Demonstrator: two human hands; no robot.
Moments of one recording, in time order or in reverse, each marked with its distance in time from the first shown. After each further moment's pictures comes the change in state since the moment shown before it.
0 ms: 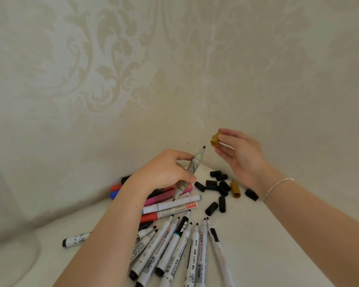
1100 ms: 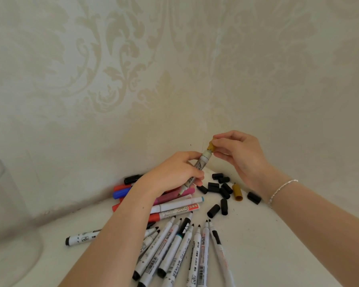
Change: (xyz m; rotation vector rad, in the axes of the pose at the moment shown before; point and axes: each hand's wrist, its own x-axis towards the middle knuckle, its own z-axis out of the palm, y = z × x) left_hand 0.005 0.005 0.010 -0.149 -0.038 0.068; right_hand -0.004 -0.005 0.010 -0.276 -0.016 -0.091
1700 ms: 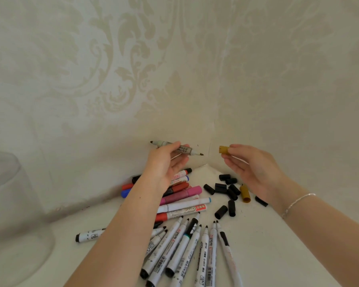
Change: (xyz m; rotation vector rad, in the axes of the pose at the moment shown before) left_hand 0.013 -0.017 -0.018 -1.020 0.411 -0.042; right_hand -0.011 0.011 -0.010 0.326 0.034 0.193
